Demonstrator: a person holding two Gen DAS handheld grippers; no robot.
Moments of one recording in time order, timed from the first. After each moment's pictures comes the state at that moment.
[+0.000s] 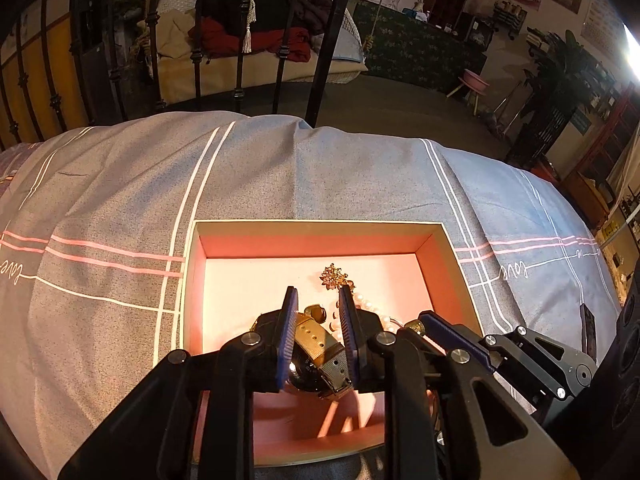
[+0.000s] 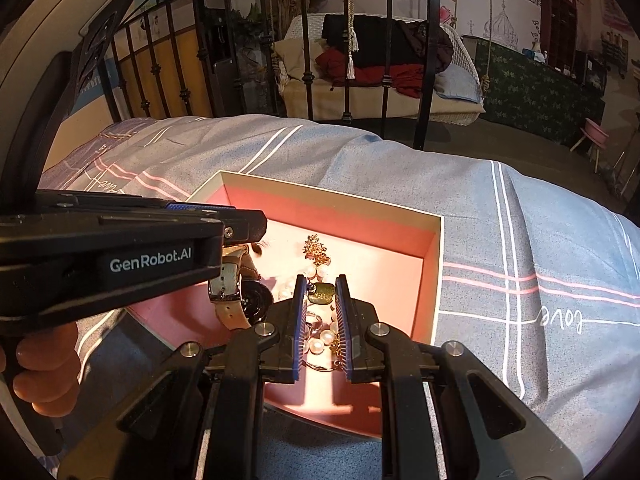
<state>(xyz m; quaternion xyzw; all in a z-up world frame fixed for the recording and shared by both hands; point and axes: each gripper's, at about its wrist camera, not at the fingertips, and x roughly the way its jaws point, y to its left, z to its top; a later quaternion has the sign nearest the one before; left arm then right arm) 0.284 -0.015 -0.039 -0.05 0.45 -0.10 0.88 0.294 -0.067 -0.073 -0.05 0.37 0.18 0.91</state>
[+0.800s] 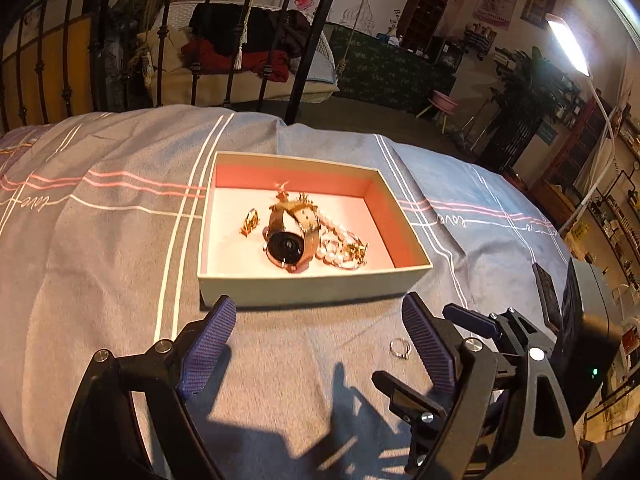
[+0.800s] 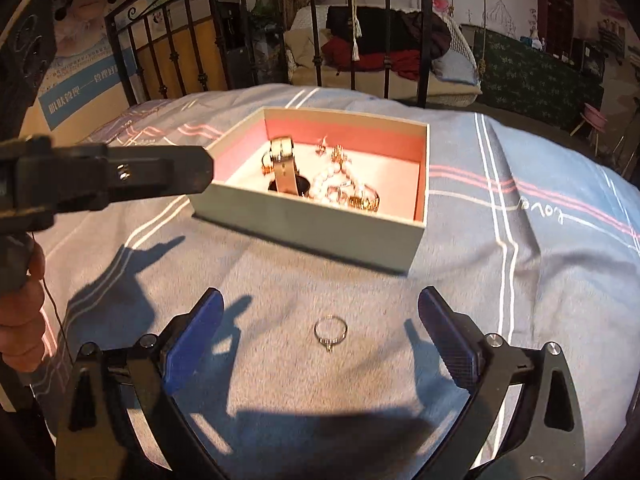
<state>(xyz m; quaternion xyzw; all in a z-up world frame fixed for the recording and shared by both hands) 0.150 -0.001 -0.036 -0.08 0.41 -0.14 0.90 0.190 -0.091 -0.095 -0.03 0.40 0.19 0.90</state>
